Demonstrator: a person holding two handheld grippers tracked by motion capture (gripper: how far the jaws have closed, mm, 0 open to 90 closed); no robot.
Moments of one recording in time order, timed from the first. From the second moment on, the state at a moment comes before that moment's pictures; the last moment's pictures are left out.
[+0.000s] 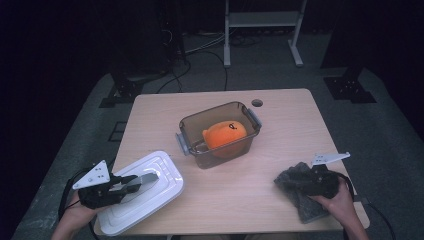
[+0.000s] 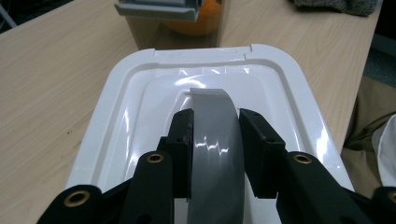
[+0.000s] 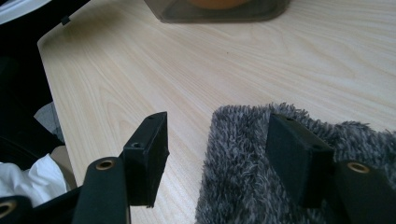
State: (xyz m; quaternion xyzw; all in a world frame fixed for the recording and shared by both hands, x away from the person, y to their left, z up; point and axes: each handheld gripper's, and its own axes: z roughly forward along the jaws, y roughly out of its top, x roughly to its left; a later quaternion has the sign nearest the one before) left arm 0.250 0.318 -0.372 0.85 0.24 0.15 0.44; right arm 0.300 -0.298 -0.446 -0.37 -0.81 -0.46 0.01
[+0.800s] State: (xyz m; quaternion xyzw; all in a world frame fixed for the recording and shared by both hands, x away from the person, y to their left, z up) left arm 0.243 0.309 -0.325 0.84 0.22 0.17 0.46; right arm 0.301 -0.300 -0.447 -0.38 -0.80 -0.46 0.01
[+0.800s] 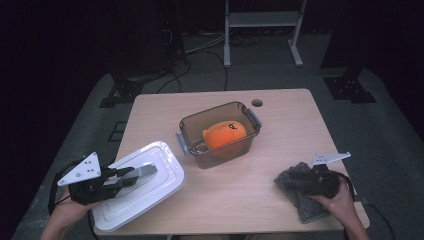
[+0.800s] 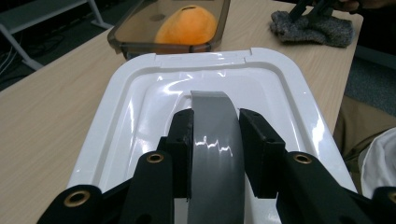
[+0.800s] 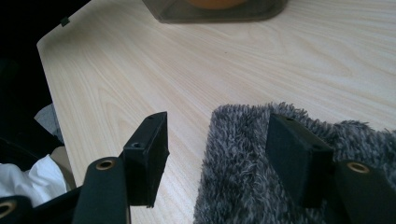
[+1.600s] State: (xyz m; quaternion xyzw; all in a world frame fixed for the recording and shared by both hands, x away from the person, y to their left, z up) left arm 0.293 0.252 -0.274 0.85 0.19 0.18 0.47; right arm 0.301 -0.299 -0.447 -0.37 -0.80 -0.46 0.01
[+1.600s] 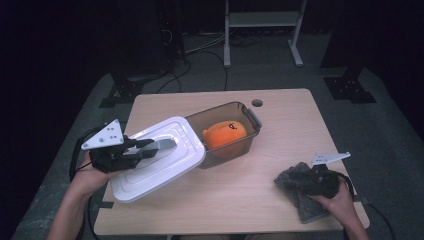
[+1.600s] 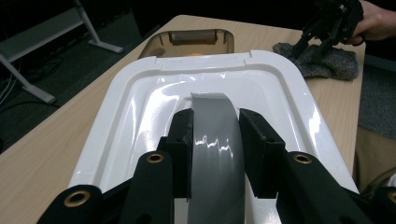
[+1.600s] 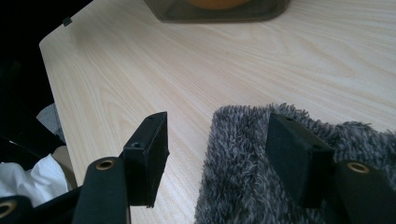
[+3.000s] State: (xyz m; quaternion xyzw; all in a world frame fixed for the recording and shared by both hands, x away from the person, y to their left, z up) left arm 0.400 0.120 -0.267 0.87 0.13 0.15 0.45; right arm 0.304 -0.305 -0.445 -0.37 -0.80 -0.47 0.01
